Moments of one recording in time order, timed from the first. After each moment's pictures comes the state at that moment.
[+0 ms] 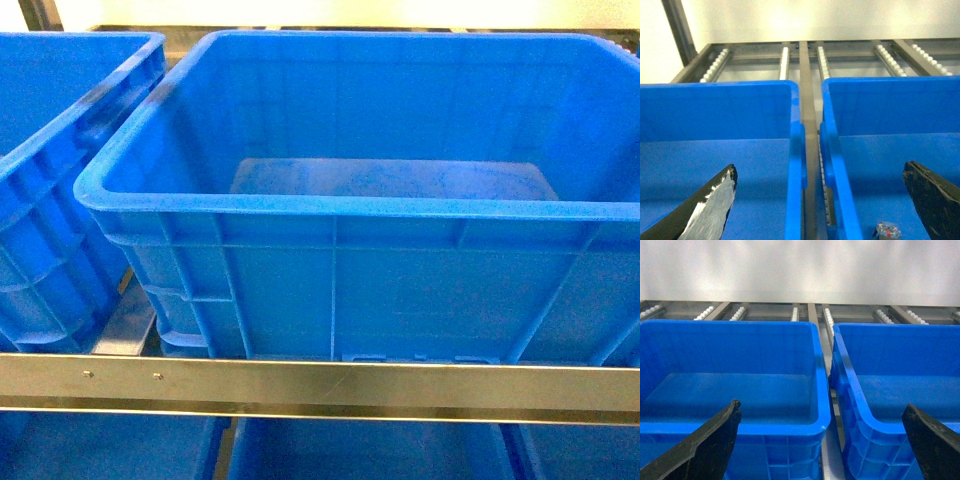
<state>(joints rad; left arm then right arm) -0.33 0.92 0.54 0.32 -0.34 -0.02 0.05 0.30 0.24 0.15 0.05 0.01</state>
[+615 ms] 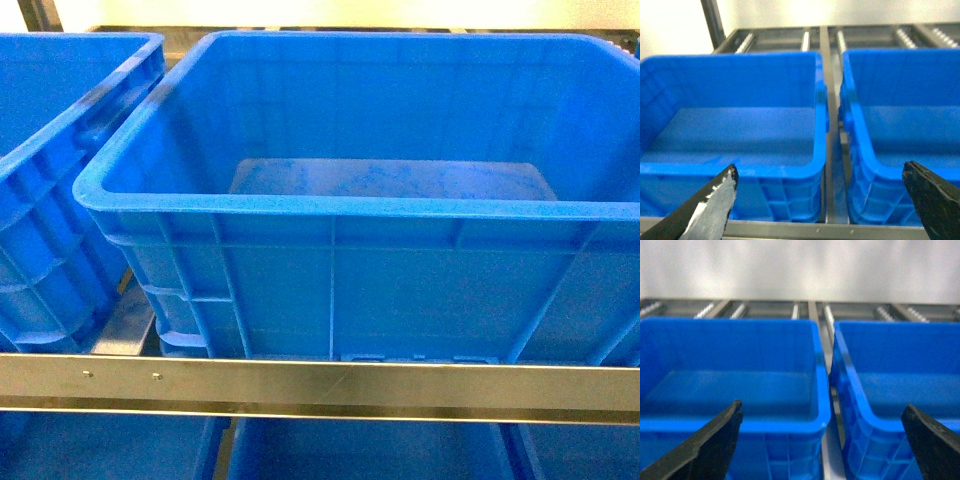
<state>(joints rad) -0.54 0.46 0.39 -0.05 -0.63 -0.05 0.05 0.30 0.24 0.12 0.04 0.01</state>
